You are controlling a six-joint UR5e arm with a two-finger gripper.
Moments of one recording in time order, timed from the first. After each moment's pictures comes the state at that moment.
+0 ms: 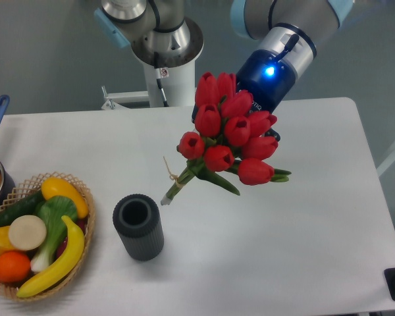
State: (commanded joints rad) arm 2.72 -1.77 -1.59 -0.79 0.31 0.73
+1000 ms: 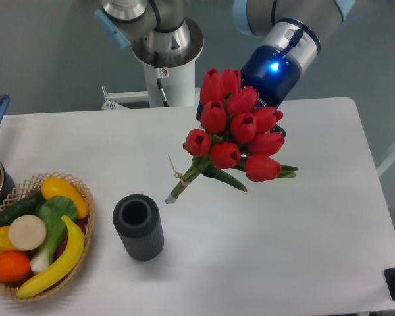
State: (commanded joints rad) arm 2.72 -1.74 -1.58 -0.79 0.39 0.73
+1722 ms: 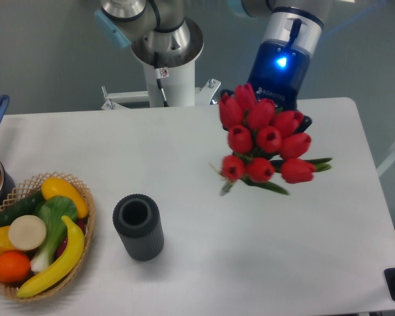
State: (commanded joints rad) arm 2.74 -1.67 -1.60 -0.80 0.87 0.72
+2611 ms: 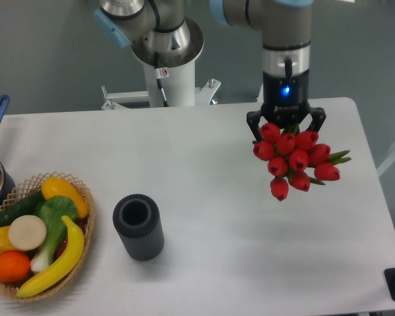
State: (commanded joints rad) arm 2.66 -1.71 -1.77 -0.85 1.44 0.74
